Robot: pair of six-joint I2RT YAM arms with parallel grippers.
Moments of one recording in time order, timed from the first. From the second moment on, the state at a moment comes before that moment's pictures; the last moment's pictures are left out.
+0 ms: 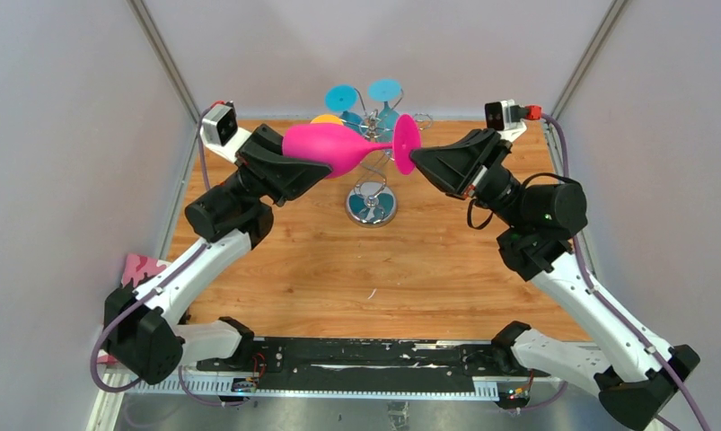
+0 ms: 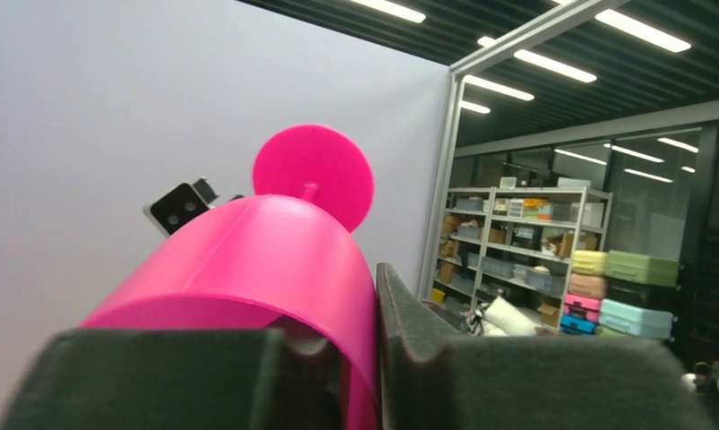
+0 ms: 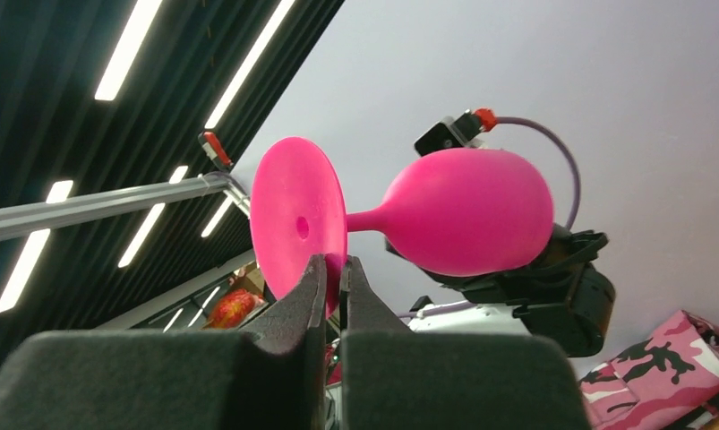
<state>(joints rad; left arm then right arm) -0.51 1.22 1.01 1.52 0.70 -1.35 0.65 0.96 1.07 0.62 -0.46 1.40</state>
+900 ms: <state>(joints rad) -0.92 1.51 2.01 -0.13 0.19 -0.44 0.61 0.43 1.28 -0.38 0.33 0.63</state>
